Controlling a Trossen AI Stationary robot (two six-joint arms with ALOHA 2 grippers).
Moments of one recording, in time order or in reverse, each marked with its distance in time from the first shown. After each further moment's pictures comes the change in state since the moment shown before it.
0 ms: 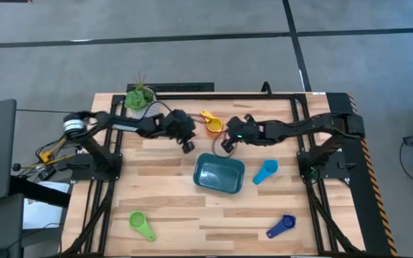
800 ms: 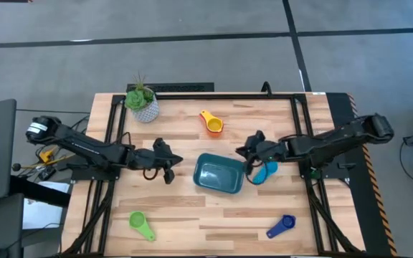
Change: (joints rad) left arm -0.545 -0.472 -0.339 0.133 -0.415 -0.380; right arm 0.260 -0.362 -0.308 0.129 -0.036 0.037
